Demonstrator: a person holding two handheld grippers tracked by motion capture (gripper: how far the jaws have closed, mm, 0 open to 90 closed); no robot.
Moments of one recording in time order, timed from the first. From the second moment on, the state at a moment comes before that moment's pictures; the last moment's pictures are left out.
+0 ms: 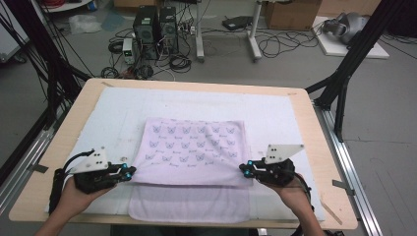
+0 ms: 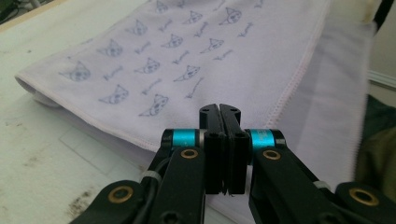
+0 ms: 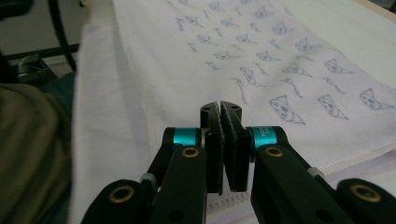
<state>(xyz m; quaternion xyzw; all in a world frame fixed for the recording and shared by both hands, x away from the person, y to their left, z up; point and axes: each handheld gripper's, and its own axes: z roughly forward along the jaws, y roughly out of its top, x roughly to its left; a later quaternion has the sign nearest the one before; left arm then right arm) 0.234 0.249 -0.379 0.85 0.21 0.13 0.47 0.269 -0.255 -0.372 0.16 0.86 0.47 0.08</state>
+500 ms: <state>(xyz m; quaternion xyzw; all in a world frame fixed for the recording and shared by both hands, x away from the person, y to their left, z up) 0.230 0.229 -0.429 0.88 0.20 0.09 0.42 0.261 -0.249 -0.415 0.17 0.89 0.43 0.05</state>
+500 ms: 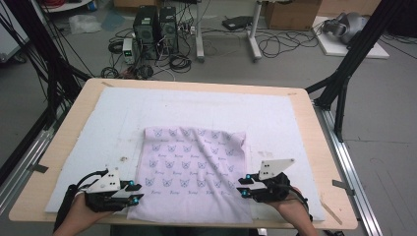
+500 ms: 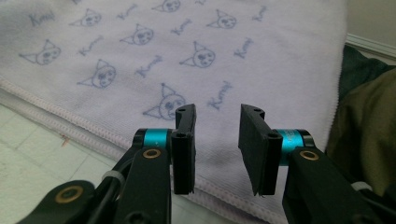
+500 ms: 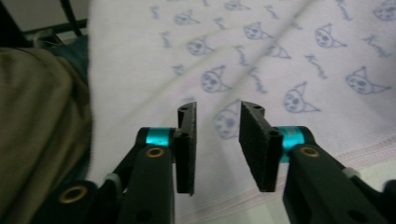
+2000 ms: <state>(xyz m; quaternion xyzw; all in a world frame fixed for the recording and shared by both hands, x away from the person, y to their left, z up) 0.362 0.242 -0.382 0.85 0.25 0.12 0.46 0.376 -0.230 -0.371 0.20 0.88 0.43 0.06</state>
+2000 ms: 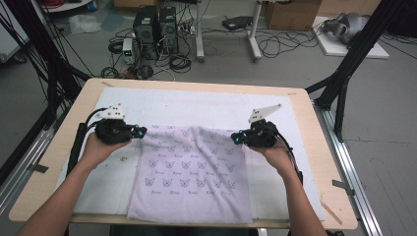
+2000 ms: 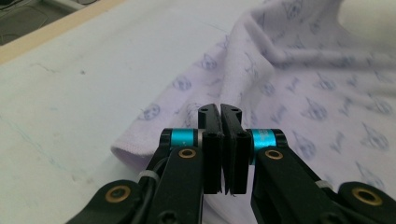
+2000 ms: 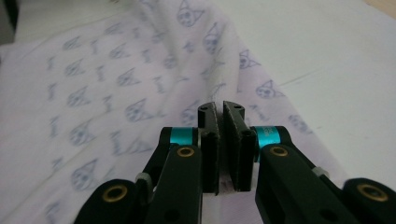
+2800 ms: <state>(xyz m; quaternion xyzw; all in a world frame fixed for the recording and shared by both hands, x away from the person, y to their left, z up) 0.371 0.234 -0.436 0.87 0.28 0.12 0.39 0.379 -0.235 -0.428 0.24 0.90 0.36 0.08</state>
